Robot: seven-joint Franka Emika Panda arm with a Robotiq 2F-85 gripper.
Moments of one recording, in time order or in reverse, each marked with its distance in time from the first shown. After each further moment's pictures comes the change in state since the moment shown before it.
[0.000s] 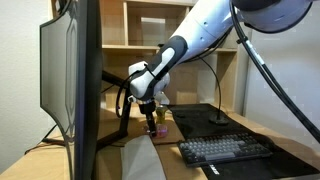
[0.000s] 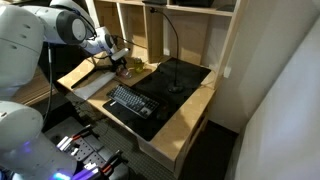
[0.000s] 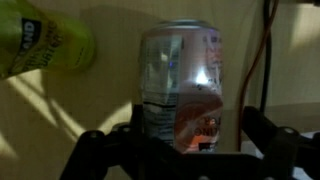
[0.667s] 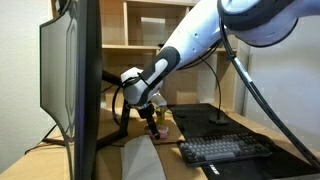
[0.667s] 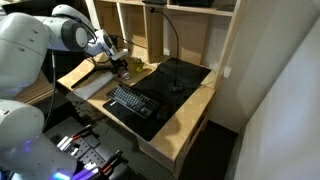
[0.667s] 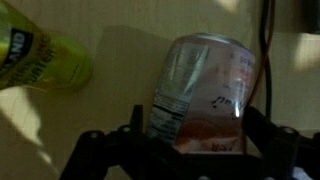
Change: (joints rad) arm 0.051 0.110 -0.021 0.163 -0.083 -0.186 0.005
